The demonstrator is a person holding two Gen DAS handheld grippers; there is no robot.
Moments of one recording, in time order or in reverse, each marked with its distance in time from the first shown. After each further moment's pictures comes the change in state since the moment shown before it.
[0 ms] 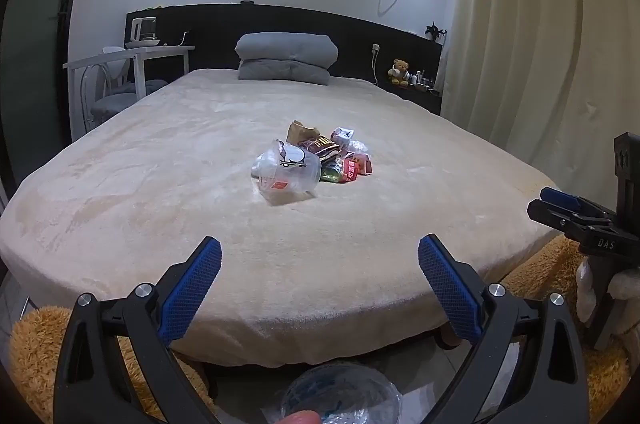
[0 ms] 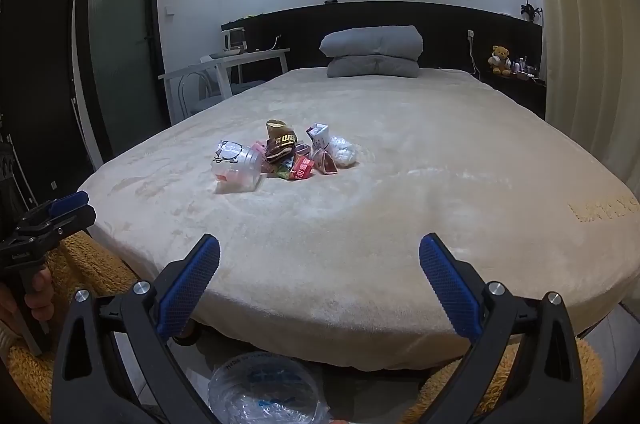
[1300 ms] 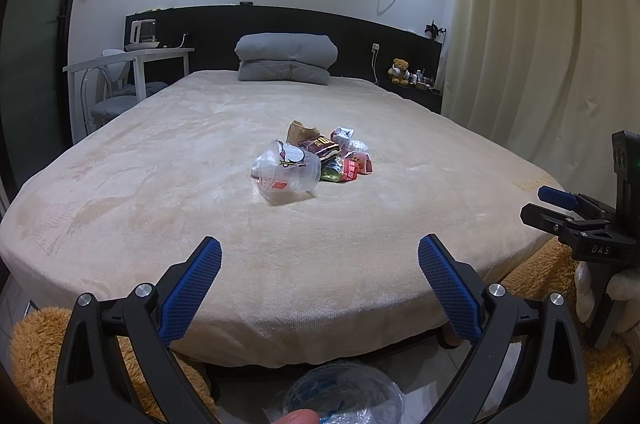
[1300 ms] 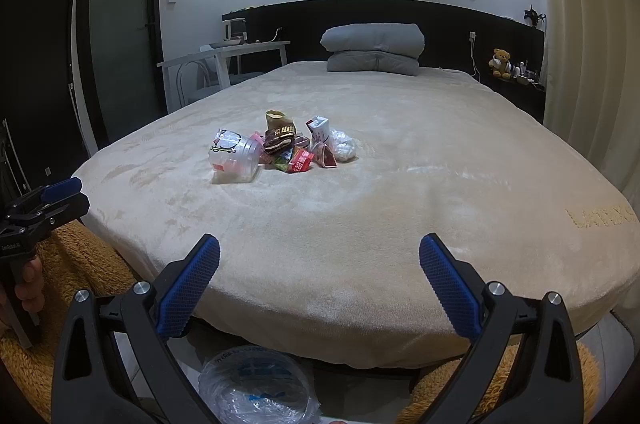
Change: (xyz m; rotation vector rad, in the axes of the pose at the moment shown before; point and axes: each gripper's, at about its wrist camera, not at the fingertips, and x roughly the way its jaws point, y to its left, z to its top) left arm -0.001 -0.003 0.001 0.015 0.000 0.007; right arm 0.006 0.002 -0.004 -0.037 0.026 -0.022
